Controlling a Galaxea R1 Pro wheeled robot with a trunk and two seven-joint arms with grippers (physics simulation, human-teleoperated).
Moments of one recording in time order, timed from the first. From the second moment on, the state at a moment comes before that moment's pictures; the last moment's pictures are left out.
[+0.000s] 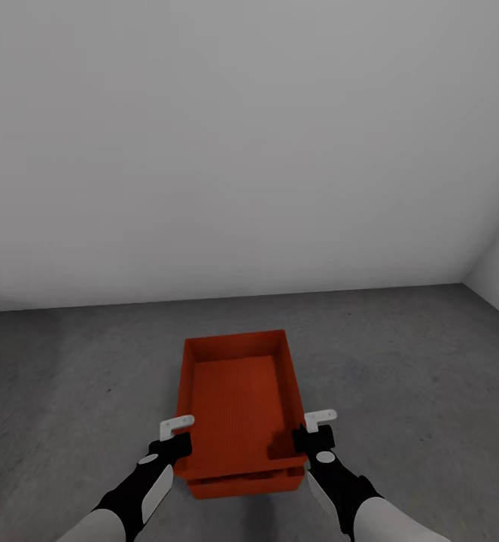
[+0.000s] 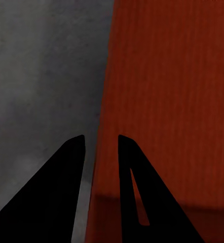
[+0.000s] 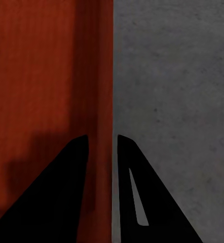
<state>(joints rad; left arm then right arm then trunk) -0.56 -0.06 -0.13 -0.41 0.32 0.02 0.16 -0.62 0.12 0.24 -0.30 -0.02 -0.09 -0.24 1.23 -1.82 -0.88</state>
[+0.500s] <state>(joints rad) -0.56 -0.06 -0.12 -0.41 0.30 0.02 0.17 -0.62 0.12 0.24 -0.30 -0.02 -0.08 -0.24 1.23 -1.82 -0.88</state>
